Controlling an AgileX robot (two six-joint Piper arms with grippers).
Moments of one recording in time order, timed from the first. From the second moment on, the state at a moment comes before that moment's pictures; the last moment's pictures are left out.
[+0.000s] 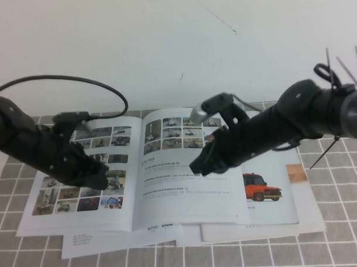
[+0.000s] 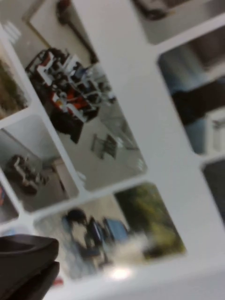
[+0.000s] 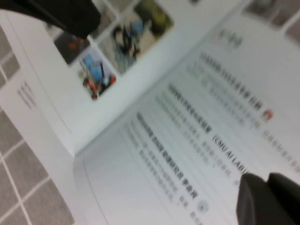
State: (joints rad) right arm 0.46 2.11 -1.43 0.99 0.69 -1.06; left arm -0.05 1.95 -1.27 -0.65 0.84 0.72
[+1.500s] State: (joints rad) right arm 0.27 0.26 -0.69 0.46 0.88 -0.58; left arm -0.05 0.08 -0.60 -0.69 0.74 0.60
